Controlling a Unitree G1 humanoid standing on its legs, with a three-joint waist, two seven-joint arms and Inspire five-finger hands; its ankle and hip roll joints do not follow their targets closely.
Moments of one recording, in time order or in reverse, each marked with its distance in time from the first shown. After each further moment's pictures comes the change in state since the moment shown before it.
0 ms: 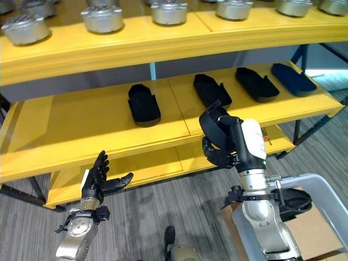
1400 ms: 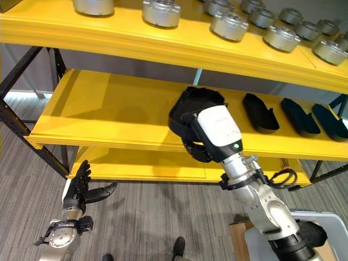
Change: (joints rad) left arm 0.118 0.063 0.078 -0.017 0.005 0.010 0.008; right arm -0.237 -0.196 0.224 0.002 -0.320 0.025 0.104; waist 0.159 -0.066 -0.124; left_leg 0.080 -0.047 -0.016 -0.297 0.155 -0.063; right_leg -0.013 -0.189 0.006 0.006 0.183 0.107
